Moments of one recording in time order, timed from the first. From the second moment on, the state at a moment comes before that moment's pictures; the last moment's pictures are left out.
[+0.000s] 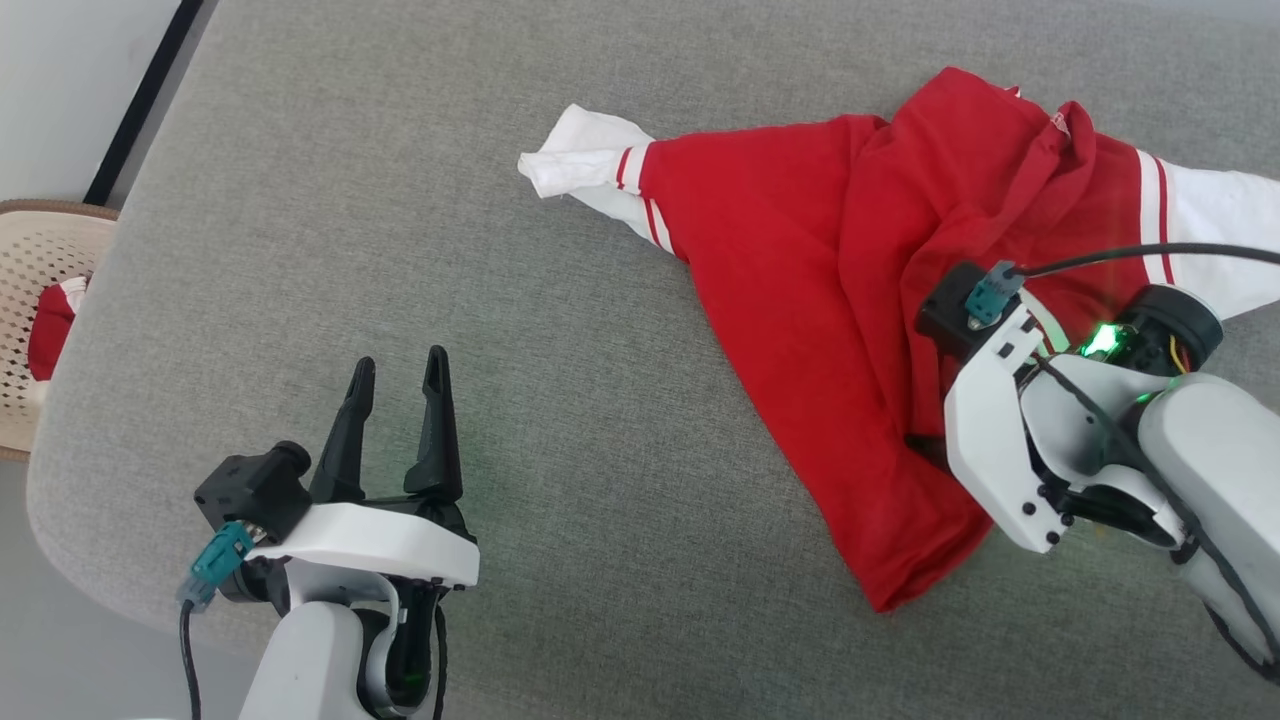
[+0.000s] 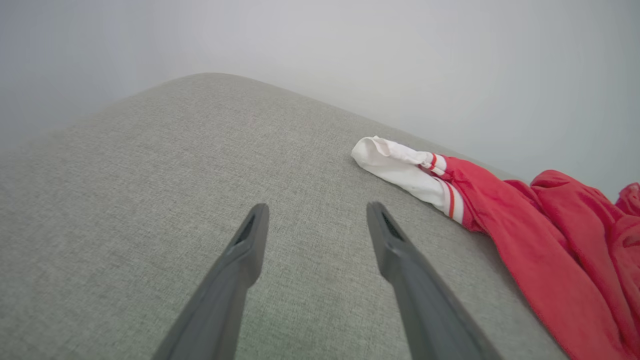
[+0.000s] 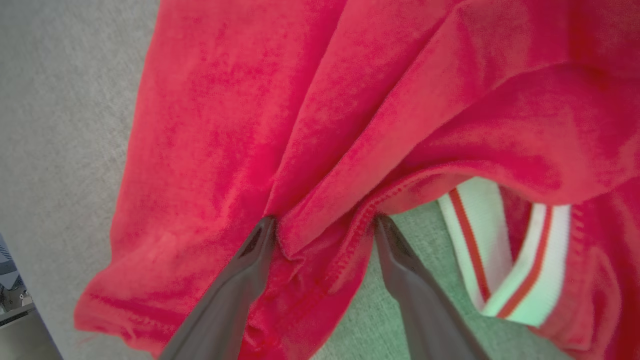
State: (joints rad) left arm -0.24 0.05 -0.11 0.27 -0.44 -0.06 -0.26; right arm -0.74 -0.66 0.82 0.08 0.72 0.13 0.89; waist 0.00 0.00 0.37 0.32
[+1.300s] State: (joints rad) left arm -0.21 0.05 -0.03 0.28 -0.37 -0.08 -0.26; right arm -0.40 -0.70 1.01 -0.32 1.01 0.13 1.01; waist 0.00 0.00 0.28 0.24
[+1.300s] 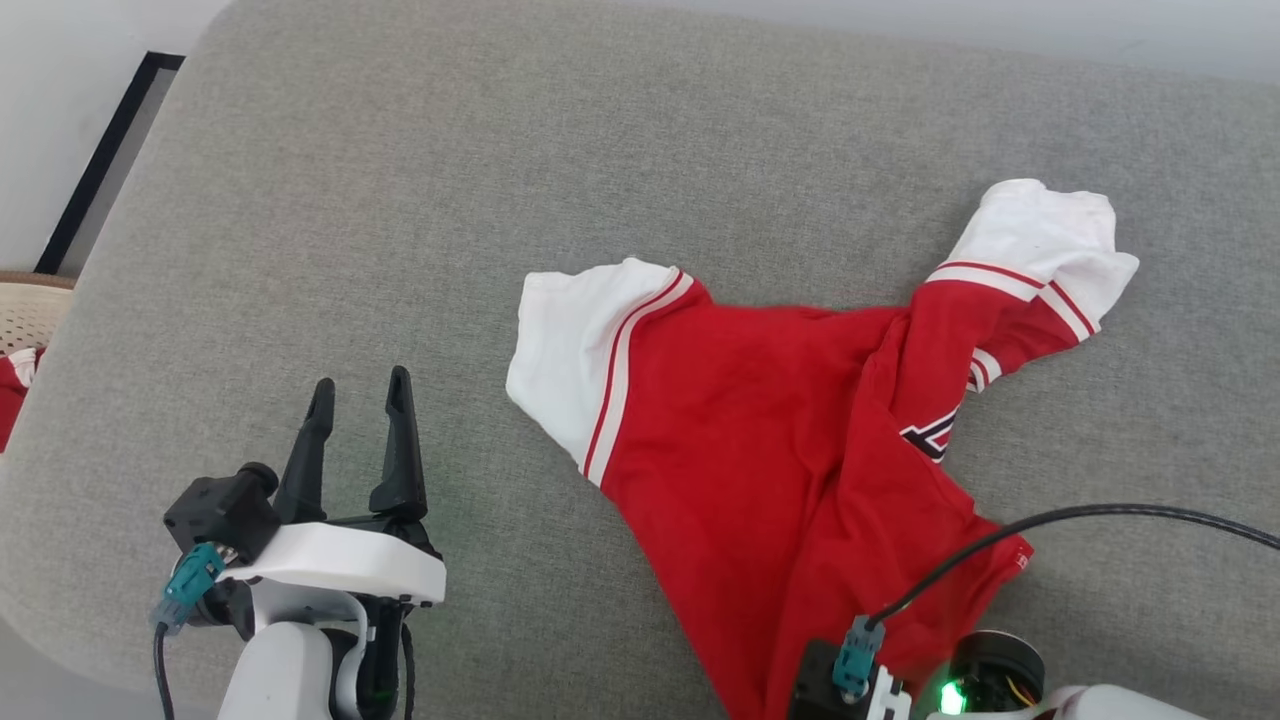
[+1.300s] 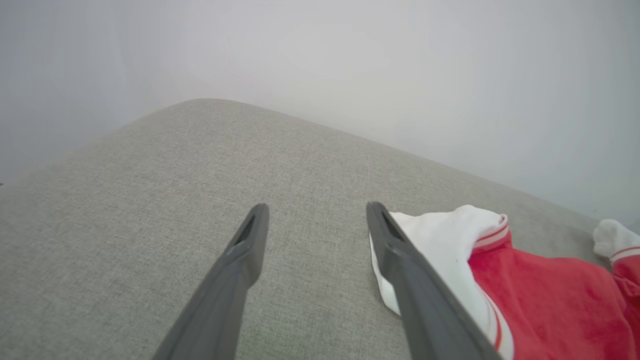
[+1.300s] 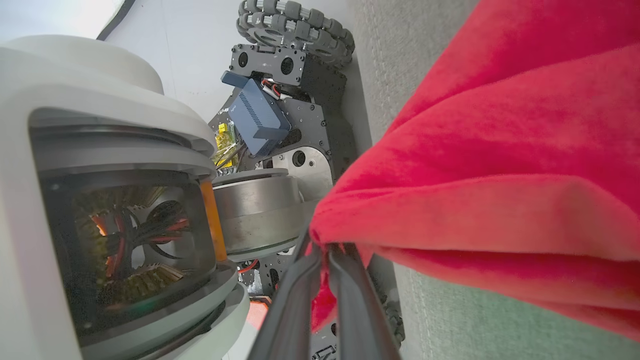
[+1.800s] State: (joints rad) left arm -0.21 0.05 -0.01 0.26 -0.35 -0.09 -0.26; right arm -0.40 -0.70 0.63 -0.32 0.96 0.13 0.83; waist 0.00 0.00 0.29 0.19
